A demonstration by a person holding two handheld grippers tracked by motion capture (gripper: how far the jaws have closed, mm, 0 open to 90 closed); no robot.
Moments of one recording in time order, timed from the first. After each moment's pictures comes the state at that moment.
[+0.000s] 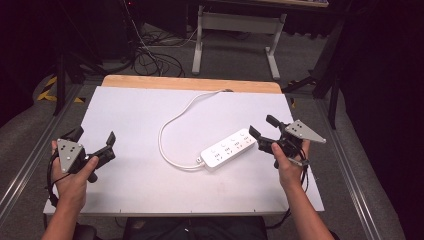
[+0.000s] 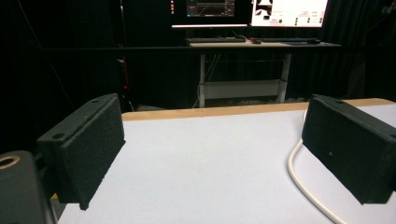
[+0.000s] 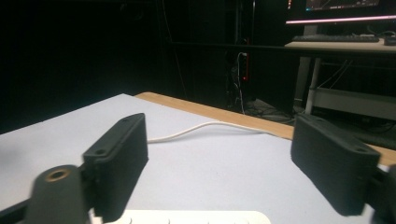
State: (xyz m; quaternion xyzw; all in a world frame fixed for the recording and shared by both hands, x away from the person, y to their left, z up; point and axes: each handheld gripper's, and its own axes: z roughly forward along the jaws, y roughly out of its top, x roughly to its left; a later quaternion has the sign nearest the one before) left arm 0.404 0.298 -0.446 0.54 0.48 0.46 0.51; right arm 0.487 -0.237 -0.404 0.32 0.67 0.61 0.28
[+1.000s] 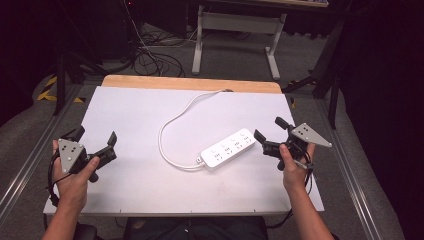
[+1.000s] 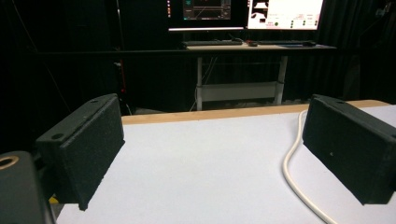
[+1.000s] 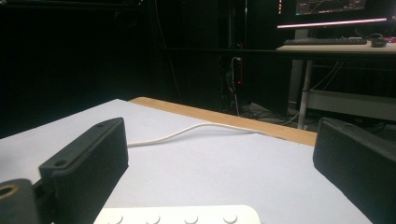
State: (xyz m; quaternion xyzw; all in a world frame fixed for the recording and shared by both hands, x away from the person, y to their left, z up) left arm 0.403 0.295 -0.444 0.54 0.47 0.46 0.52; right arm 0.485 -0.250 -0.410 0.33 0.65 0.62 0.28
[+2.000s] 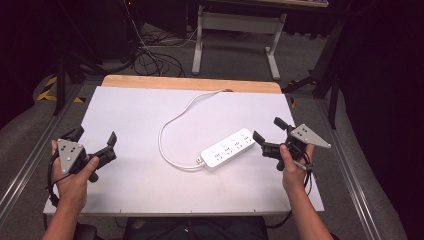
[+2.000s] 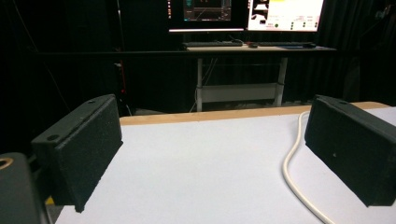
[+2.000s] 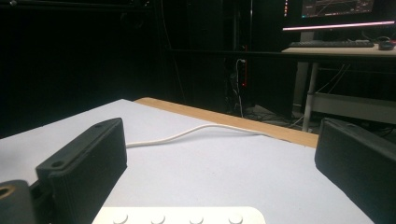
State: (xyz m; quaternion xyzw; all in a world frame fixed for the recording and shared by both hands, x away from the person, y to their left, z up) left arm 0.403 0.295 -0.444 0.54 0.48 0.46 0.52; right arm 0.484 -0.249 -0.412 0.32 0.66 0.62 0.28
